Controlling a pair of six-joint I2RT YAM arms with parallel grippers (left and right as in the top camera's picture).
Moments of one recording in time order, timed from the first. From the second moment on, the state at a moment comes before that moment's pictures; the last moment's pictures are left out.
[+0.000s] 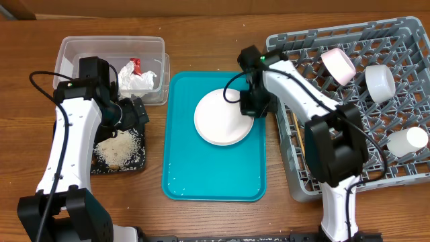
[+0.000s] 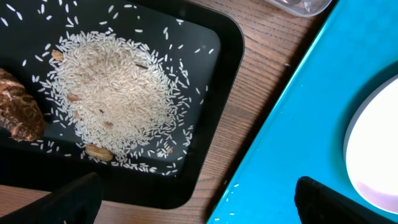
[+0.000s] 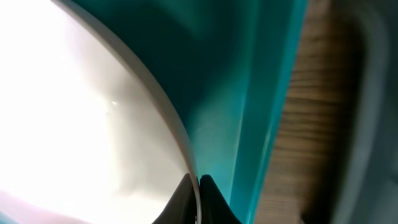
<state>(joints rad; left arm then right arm) 0.12 1.61 1.32 -1.15 0.07 -0.30 0.43 2.17 1.78 -1.22 -0.09 0.43</state>
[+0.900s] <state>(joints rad) 0.12 1.61 1.32 -1.15 0.07 -0.30 0.28 1.78 1.83 -1.18 1.01 0.51</state>
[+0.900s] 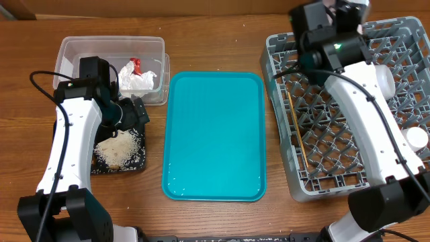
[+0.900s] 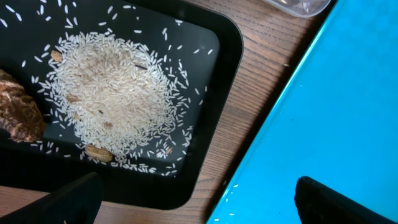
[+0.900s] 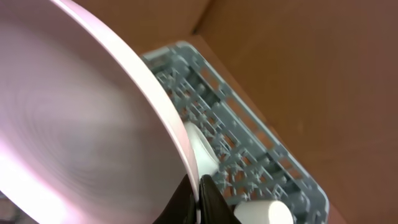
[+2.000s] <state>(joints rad) 0.12 1.61 1.32 -1.15 0.07 -0.30 0.27 1.65 1.57 -1.02 0.66 0.56</state>
